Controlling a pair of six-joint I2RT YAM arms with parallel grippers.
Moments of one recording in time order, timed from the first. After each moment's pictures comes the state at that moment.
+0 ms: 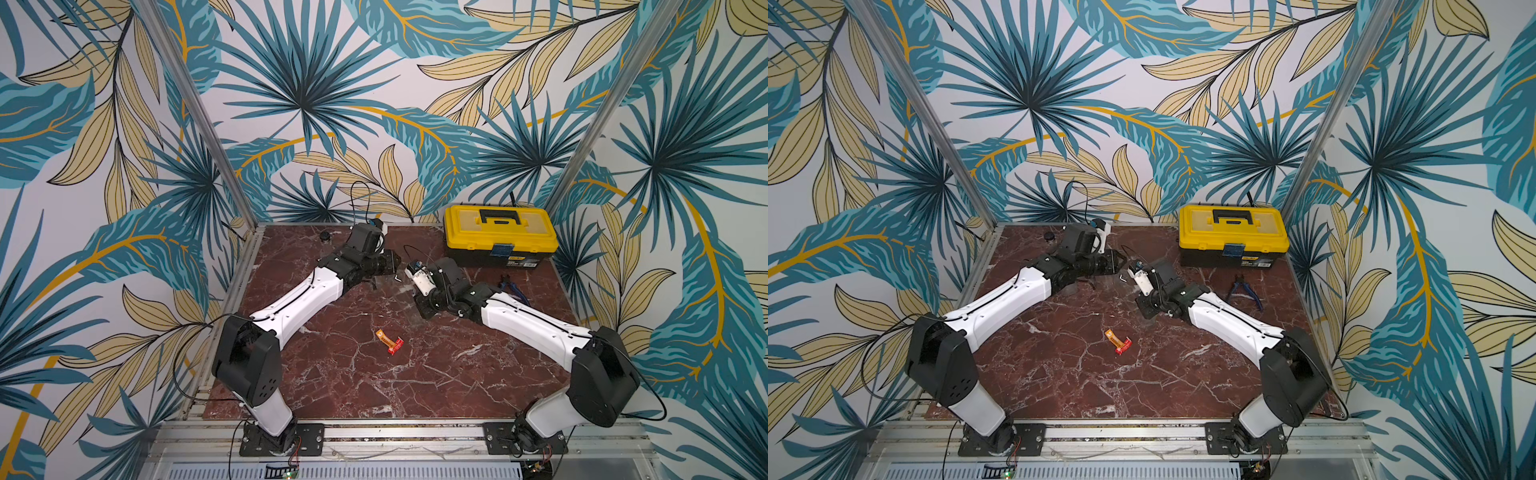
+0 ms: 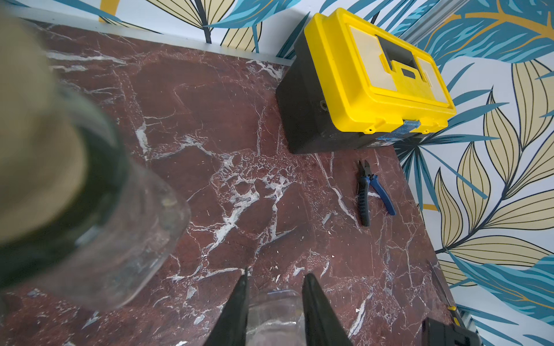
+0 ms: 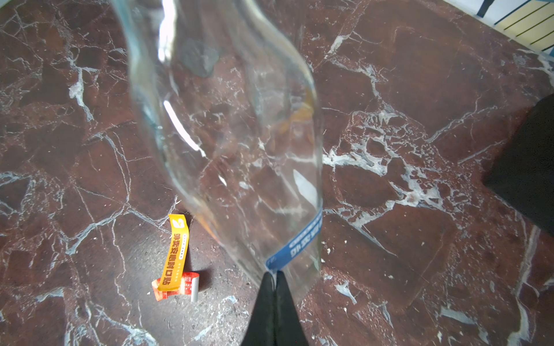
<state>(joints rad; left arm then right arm) -0.54 1.67 1.40 -0.36 0.19 -0.54 0.63 1.54 1.13 -0.42 -0.01 -0.04</state>
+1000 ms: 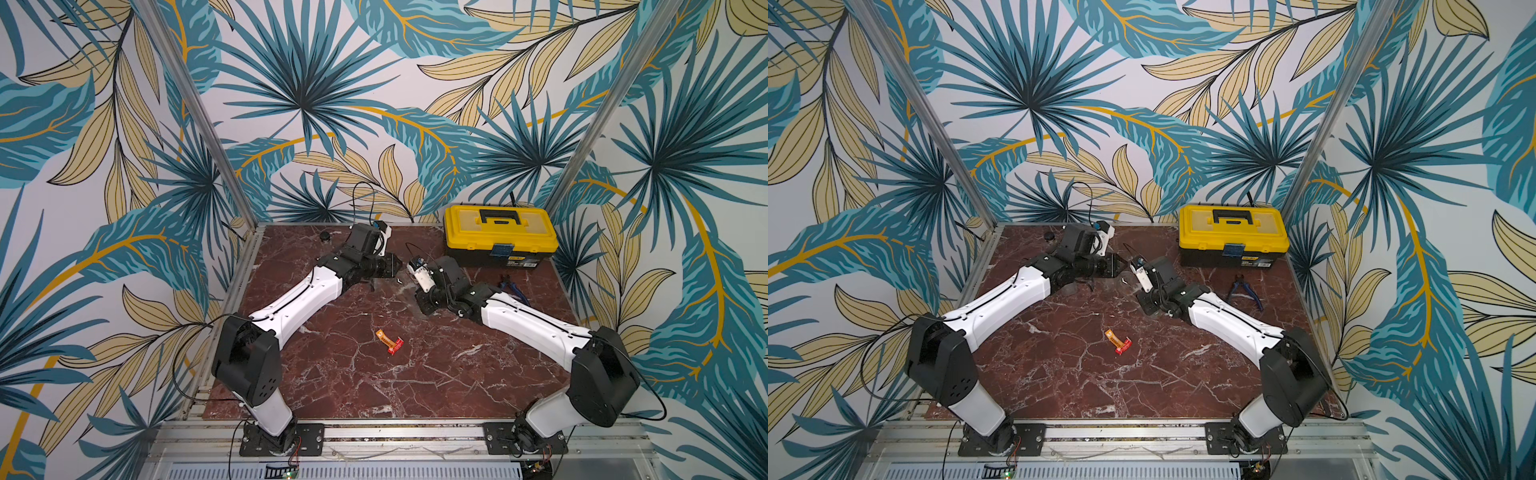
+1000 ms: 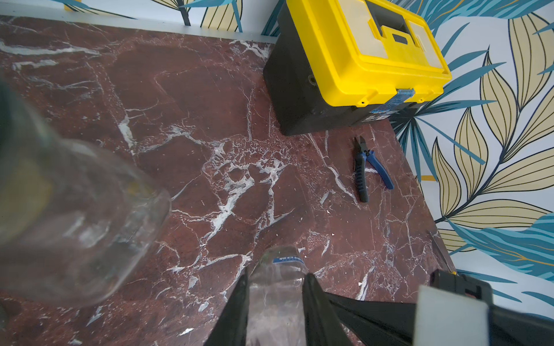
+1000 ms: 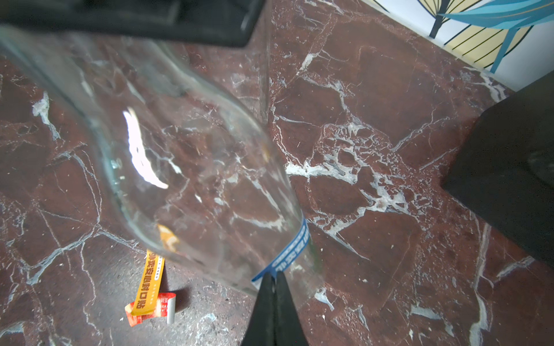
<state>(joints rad) -0.53 1.67 1.41 -0.41 0.25 -0.46 0.63 1.54 1.12 -0.37 0.07 -0.04</state>
